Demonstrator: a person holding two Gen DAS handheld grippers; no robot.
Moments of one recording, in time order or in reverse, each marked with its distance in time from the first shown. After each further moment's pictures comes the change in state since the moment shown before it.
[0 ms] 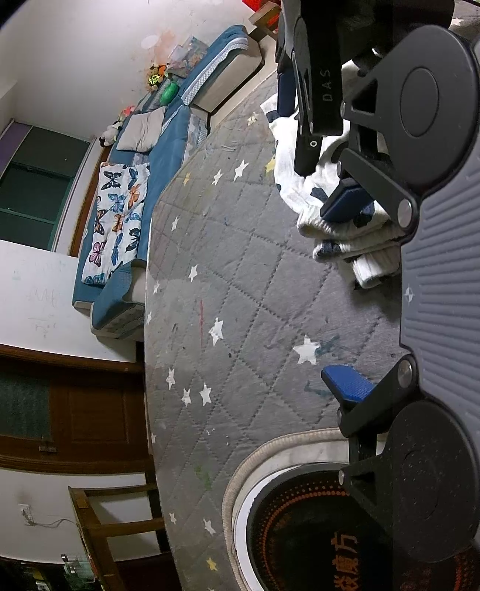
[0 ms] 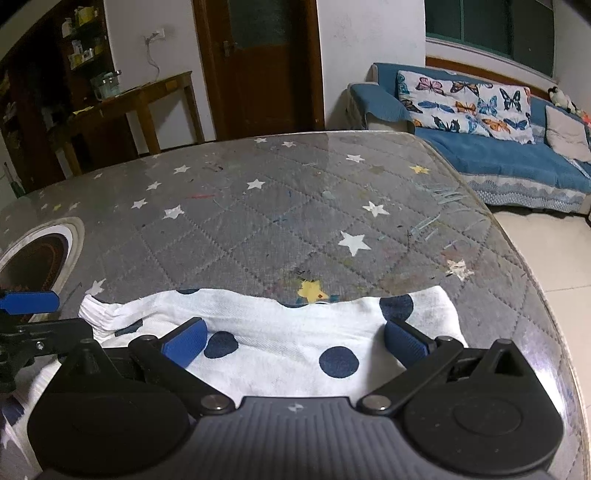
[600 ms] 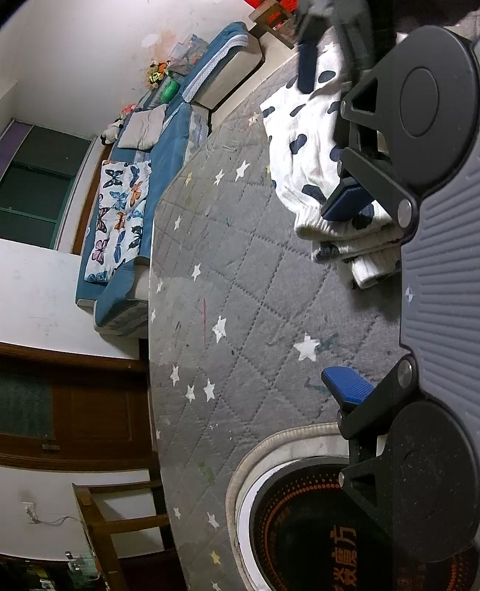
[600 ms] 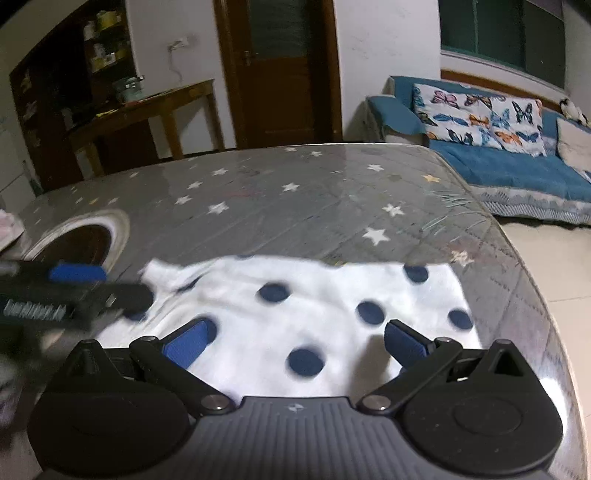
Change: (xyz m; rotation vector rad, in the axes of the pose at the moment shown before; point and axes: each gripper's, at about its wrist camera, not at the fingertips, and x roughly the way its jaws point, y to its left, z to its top) left arm -0.008 -0.003 -0.001 0.005 -0.011 0.019; right arm -0.049 0.022 -0.025 -0.035 -0.031 0.053
